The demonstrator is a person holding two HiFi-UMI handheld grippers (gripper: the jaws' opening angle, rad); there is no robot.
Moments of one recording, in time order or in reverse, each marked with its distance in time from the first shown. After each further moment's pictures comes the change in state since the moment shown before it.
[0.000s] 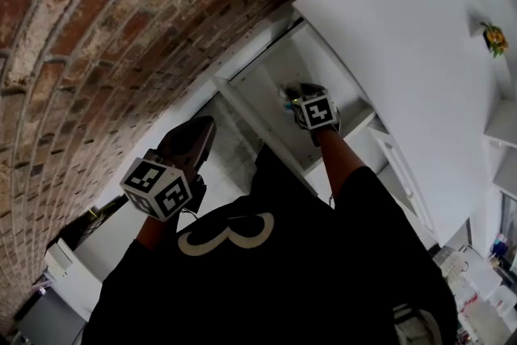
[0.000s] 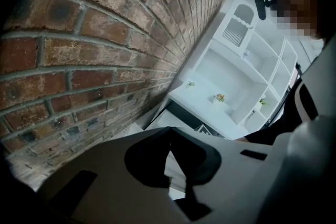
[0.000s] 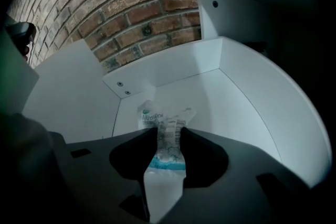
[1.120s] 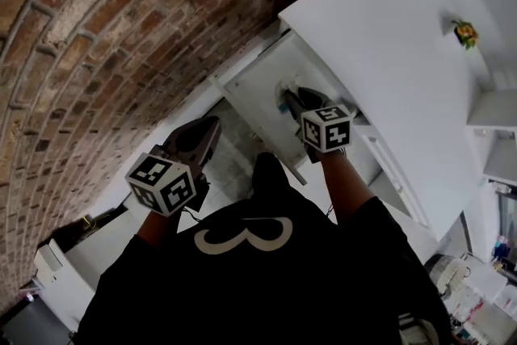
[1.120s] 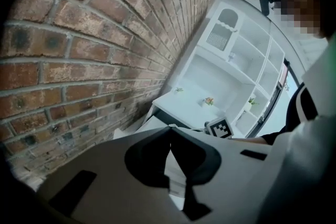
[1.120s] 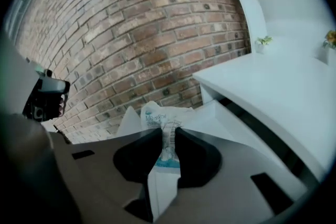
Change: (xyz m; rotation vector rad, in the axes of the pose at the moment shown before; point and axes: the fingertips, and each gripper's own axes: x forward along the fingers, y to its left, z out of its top) left arm -0.031 -0.057 0.008 0.062 -0.072 -0.055; right arm -0.157 0.049 0.063 0.071 -0.363 0.054
